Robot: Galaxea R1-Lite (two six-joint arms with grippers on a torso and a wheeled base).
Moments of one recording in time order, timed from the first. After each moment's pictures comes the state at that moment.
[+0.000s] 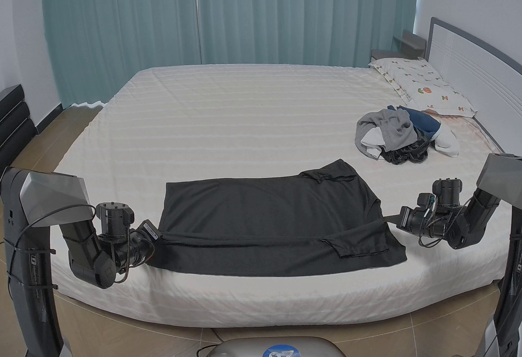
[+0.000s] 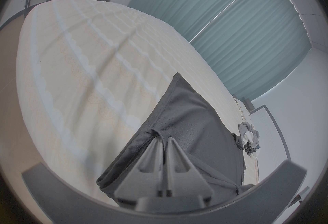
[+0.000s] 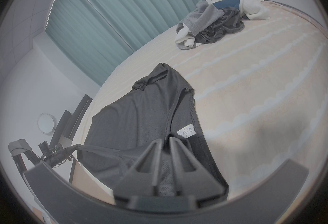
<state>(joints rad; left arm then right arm) -0.09 2.35 -0.58 -1.21 -0.03 -0.85 -0.03 2.31 -0.79 -0.93 0.41 0.38</state>
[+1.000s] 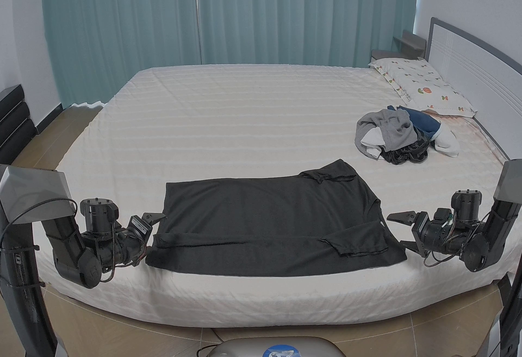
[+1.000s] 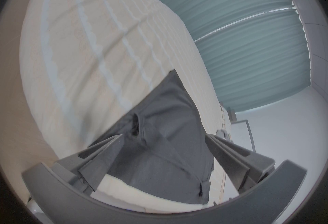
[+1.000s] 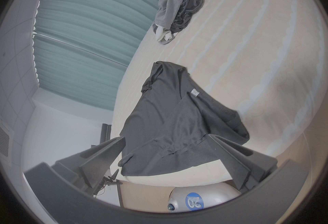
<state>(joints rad) -0.05 2.24 -0.50 -1.20 -0.23 -1.08 -0.04 2.16 -0.45 -1.16 0.48 0.84</state>
